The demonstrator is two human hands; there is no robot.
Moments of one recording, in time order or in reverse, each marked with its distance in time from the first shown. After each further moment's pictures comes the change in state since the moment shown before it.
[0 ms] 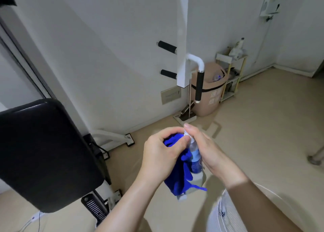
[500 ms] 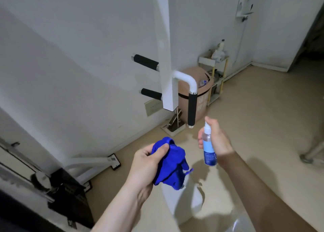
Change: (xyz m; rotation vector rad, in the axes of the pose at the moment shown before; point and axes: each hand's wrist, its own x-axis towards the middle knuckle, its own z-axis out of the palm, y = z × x) left_hand 0.203 -0.056 0.010 -0.376 -0.153 -0.419; right_hand 0.199 -0.013 -0.100 0.091 0.529 0.023
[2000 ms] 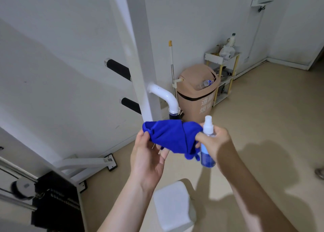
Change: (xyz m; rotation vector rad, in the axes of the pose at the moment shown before) left_hand 0.145 0.010 0.103 -0.664 0.115 0.024; right_hand 0.103 -0.040 -0.052 -0.123 -0.059 -0.043
